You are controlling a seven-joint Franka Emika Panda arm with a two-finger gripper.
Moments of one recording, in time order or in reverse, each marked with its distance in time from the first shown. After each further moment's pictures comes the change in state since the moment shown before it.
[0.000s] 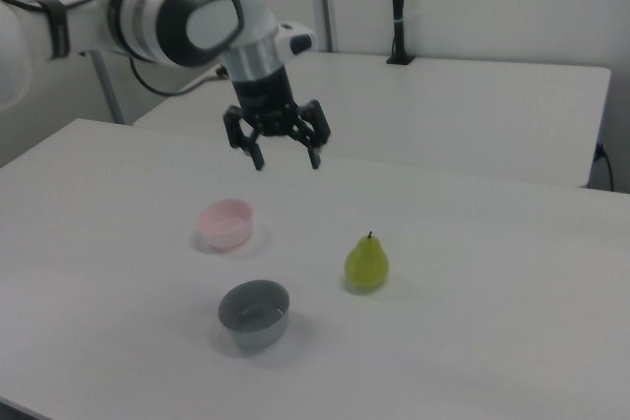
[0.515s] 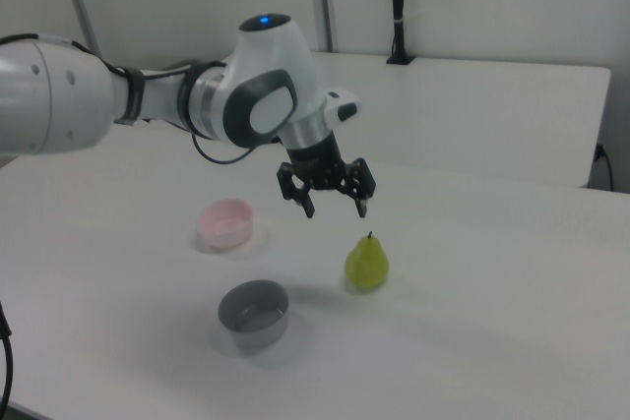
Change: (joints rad) arm -0.043 0.176 -0.002 -0.072 -0.026 0.313 0.004
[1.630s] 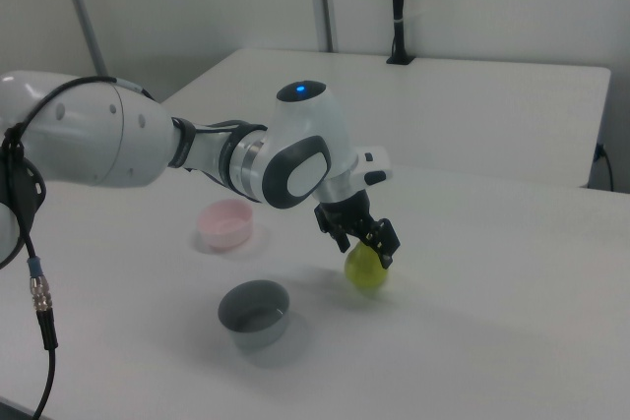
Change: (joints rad) arm -0.038 0.167 -0.015 -0.024 0.001 0.218 0.365
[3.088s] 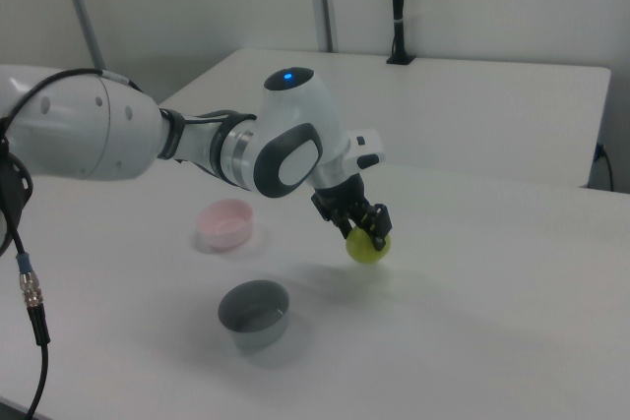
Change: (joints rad) arm 0.007 -0.032 0.010 -0.007 0.000 0.037 0.000
